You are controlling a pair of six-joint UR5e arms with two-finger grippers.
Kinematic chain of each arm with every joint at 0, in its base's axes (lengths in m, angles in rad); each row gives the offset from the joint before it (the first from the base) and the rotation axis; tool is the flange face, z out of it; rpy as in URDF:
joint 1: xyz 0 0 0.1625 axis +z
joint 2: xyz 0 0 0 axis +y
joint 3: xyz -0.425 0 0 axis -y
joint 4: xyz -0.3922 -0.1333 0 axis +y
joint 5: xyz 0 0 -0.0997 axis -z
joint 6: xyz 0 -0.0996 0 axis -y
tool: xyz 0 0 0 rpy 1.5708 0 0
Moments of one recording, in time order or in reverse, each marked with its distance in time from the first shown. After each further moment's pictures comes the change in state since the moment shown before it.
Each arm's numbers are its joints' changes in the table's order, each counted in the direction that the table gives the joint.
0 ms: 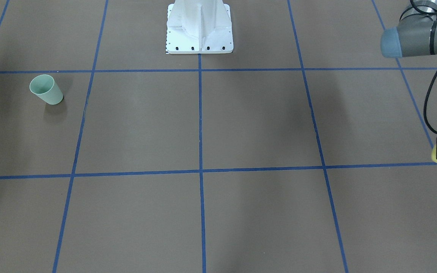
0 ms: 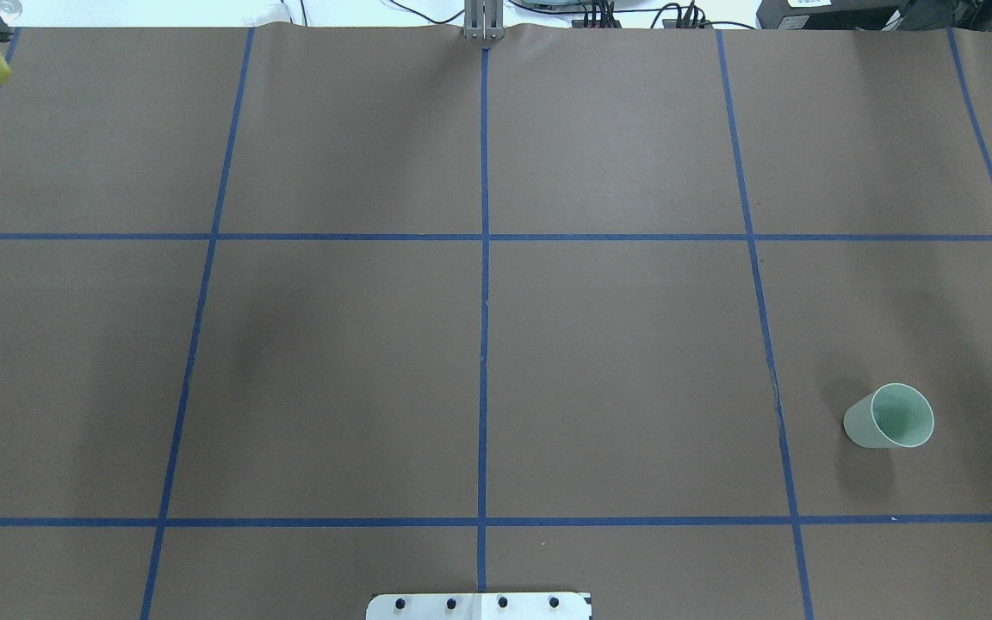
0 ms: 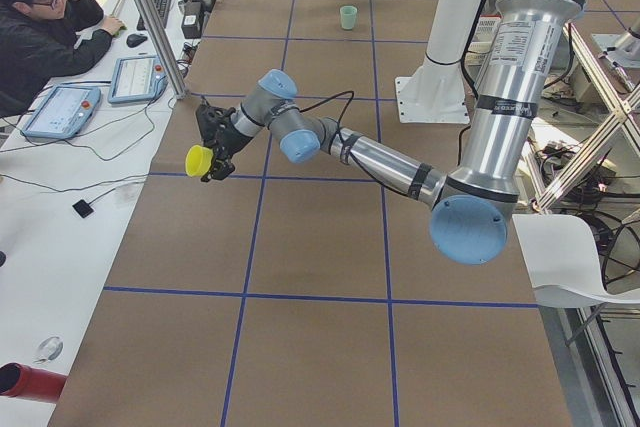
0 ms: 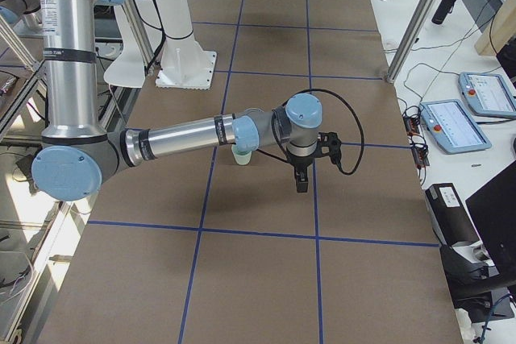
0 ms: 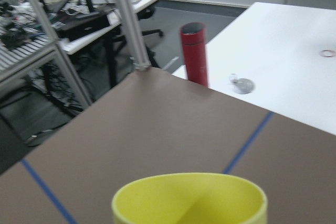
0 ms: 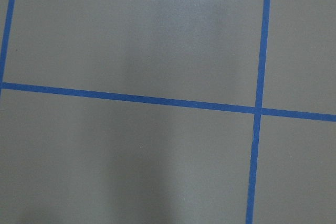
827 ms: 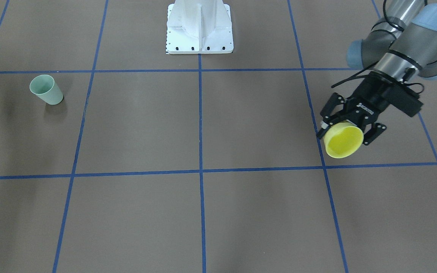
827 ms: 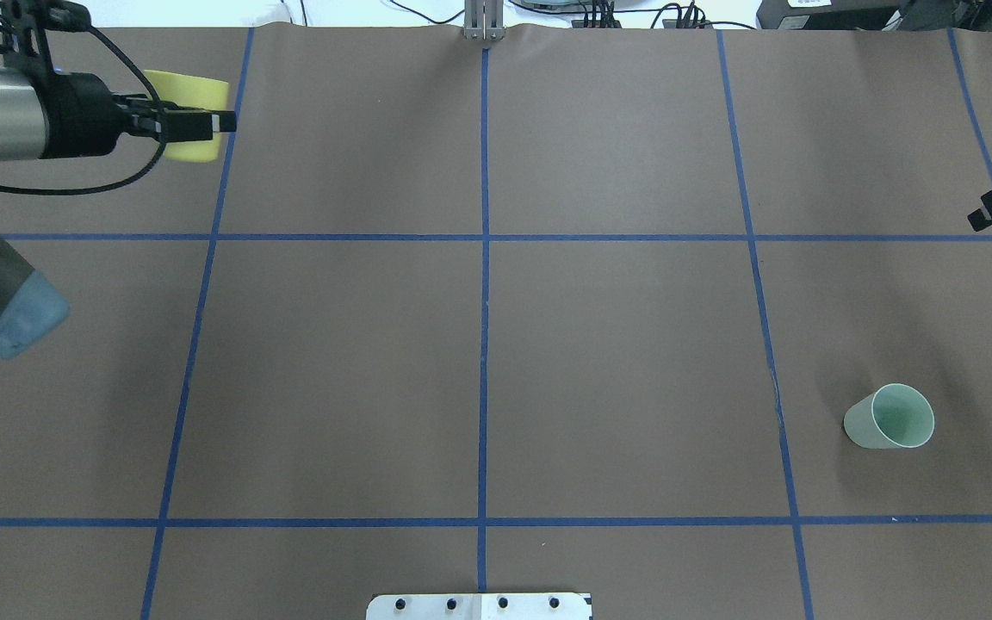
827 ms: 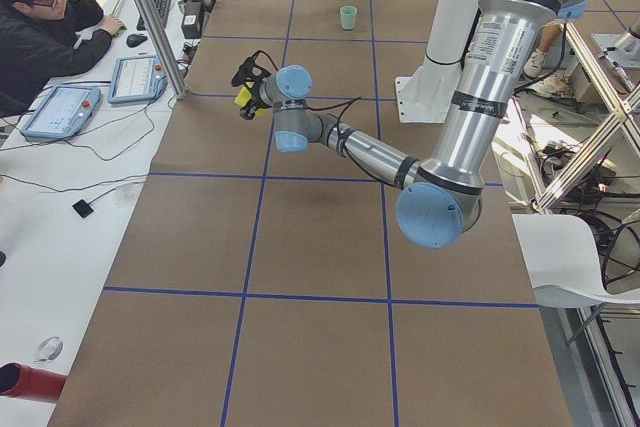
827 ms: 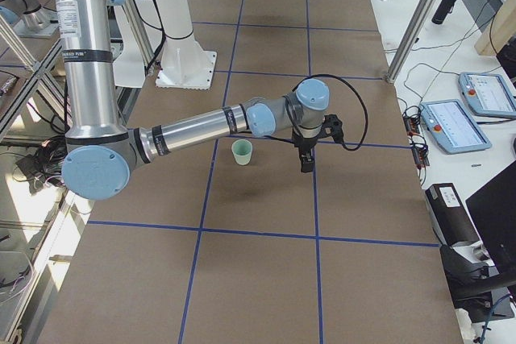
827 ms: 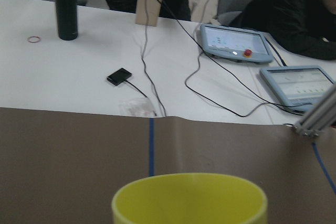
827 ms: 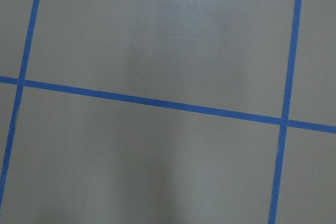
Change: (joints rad) left arm 0.176 0.109 0.131 0.594 -0.380 0.309; right arm -0.152 -0.092 0.002 0.016 0.016 0.028
